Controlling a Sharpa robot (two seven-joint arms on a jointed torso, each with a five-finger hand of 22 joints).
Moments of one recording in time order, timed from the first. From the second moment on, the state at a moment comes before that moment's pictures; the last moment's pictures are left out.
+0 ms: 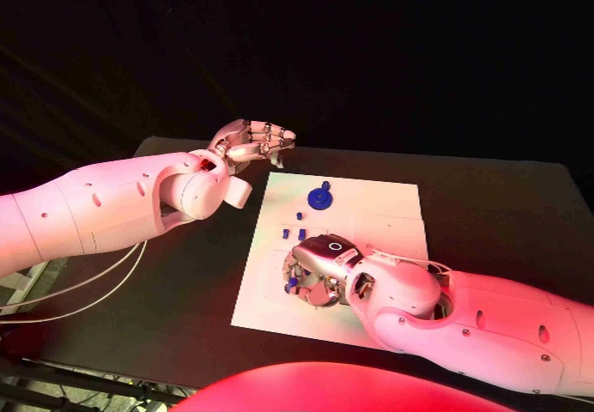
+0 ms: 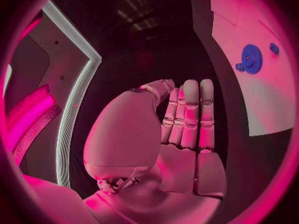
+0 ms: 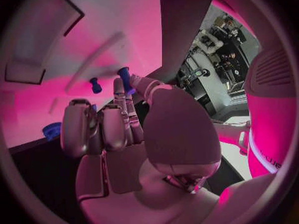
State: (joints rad) left arm 1.19 -0.91 -0.01 1.45 -0.14 -0.23 0.33; left_hand 1.47 -0.17 0.48 0.12 0.28 0.87 0.19 0.37 0.32 0.91 0.12 0.53 0.20 1.08 0.05 1.09 0.48 0.17 0.85 0.15 0.95 0.74; right arm 1.10 -0.53 -0.19 1.73 -1.68 -0.25 -0.31; right_hand 1.36 -0.21 0.58 0.14 0.07 1.02 0.14 0.21 0.44 1.21 0.07 0.15 0.10 1.47 -0.01 1.33 1.10 0.07 1.46 0.09 1.26 1.31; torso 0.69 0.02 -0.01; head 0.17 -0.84
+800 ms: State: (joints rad) left arm 1.19 -0.91 -0.01 1.45 -0.14 -0.23 0.33; left_hand 1.46 -0.18 0.48 0.12 0.28 0.87 0.19 0.37 0.33 0.90 0.13 0.53 0.20 1.08 0.05 1.09 0.48 0.17 0.85 0.15 0.94 0.74; right arm 1.09 -0.56 -0.19 1.76 -1.67 -0.32 -0.30; right_hand 1.30 -0.27 0.45 0.15 0.09 0.89 0.14 0.14 0.41 1.13 0.08 0.16 0.13 1.47 0.00 1.32 1.08 0.07 1.46 0.10 1.22 1.31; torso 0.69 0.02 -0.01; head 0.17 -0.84
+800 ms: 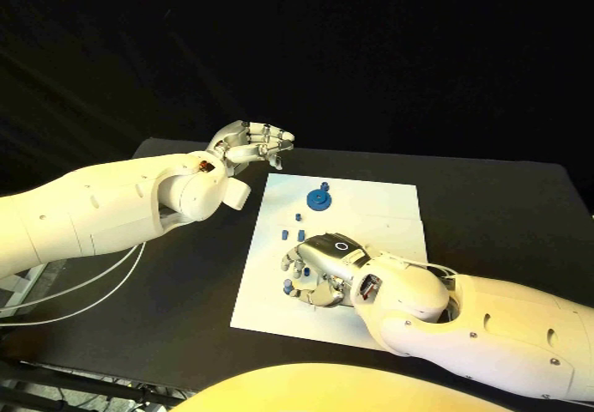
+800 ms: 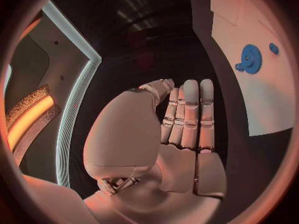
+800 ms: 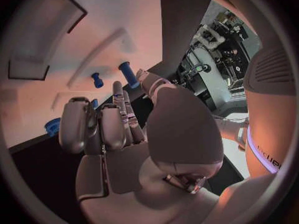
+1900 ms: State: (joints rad) left arm 1.18 -0.92 -0.02 1.44 -0.15 -0.22 0.33; left_hand 1.46 -0.18 0.48 0.12 0.28 0.87 0.19 0.37 0.33 0.90 0.12 0.53 0.19 1.07 0.05 1.09 0.48 0.17 0.85 0.15 0.94 0.74; right arm 1.16 -1.12 -0.20 1.92 -1.13 -0.47 -0.29; right_hand 1.27 -0.18 0.09 0.29 0.21 0.87 0.12 0.46 0.52 1.35 0.03 1.30 1.25 1.47 -0.03 1.47 1.31 0.04 1.47 0.08 1.45 1.31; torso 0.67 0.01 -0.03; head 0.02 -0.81
